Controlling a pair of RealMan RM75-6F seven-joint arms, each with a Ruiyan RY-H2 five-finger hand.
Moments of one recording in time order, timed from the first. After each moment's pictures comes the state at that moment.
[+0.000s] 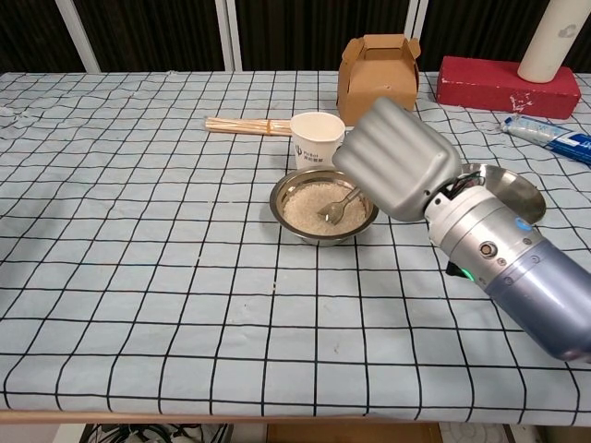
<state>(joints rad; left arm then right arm) -0.11 -1.03 -0.05 -1.73 1.40 1.39 -0.03 0.68 -1.95 0.14 -1.14 -1.52 1.30 -1.33</state>
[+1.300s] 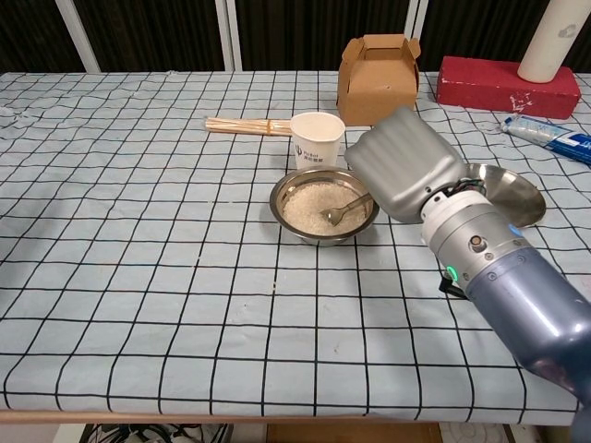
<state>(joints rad) -0.11 -1.03 -0.05 -1.73 1.39 1.39 -0.02 0.62 -2.01 0.23 -1.25 -1.34 1.29 -1.32</state>
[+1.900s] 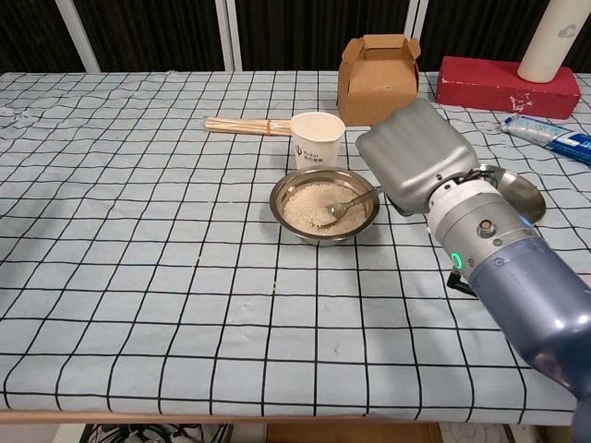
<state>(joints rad) -0.11 -1.04 -0.05 -1.73 1.40 1.39 -0.01 0.61 -2.00 0.26 -1.32 -1.27 1.32 -1.31</state>
